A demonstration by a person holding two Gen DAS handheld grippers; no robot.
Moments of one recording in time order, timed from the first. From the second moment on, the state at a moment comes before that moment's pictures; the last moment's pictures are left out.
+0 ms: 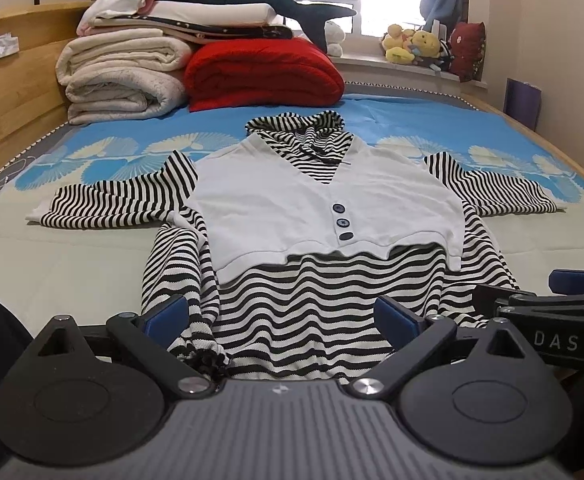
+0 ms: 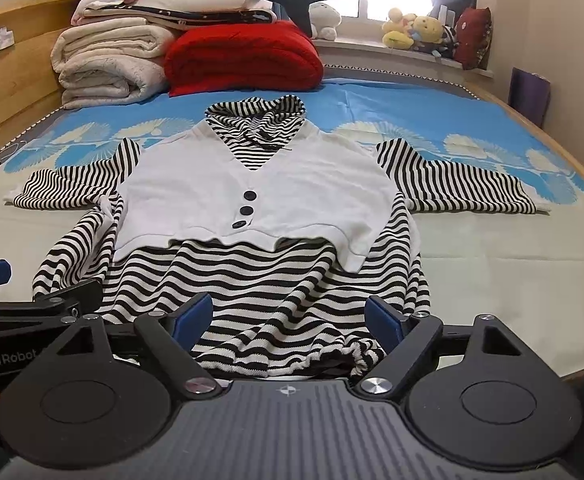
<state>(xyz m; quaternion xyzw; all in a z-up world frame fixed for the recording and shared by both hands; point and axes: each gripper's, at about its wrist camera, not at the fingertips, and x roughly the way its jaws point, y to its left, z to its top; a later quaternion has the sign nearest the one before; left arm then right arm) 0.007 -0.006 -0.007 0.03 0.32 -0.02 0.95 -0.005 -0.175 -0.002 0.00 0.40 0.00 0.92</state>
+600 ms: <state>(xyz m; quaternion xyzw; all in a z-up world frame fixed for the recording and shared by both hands) 0.008 -0.007 -0.008 0.03 0.33 -0.02 0.94 -0.003 -0.175 -0.001 0.00 0.40 0.00 0.92</state>
